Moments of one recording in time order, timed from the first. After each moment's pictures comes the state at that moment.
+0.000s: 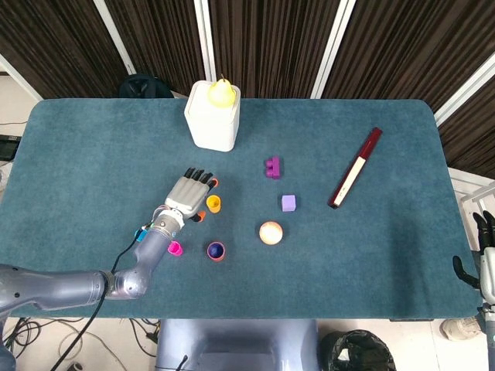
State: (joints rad) left arm -1.15 -1.56 -0.15 -1.45 0.45 0.84 0.74; right arm 0.06 -1.14 0.16 -1.52 -1.29 1.45 0.00
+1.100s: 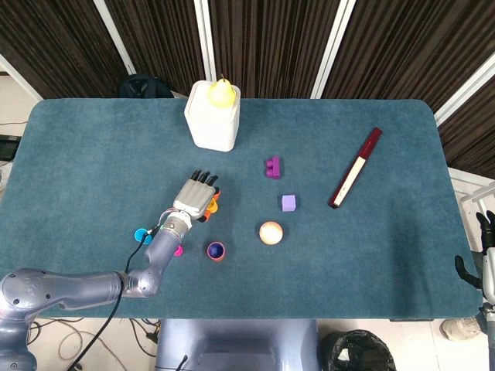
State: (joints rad) left arm -1.15 -1.68 -0.13 -1.29 0.52 0.84 0.69; right arm 0.05 -1.14 0.17 -1.52 -1.29 1.46 0.01
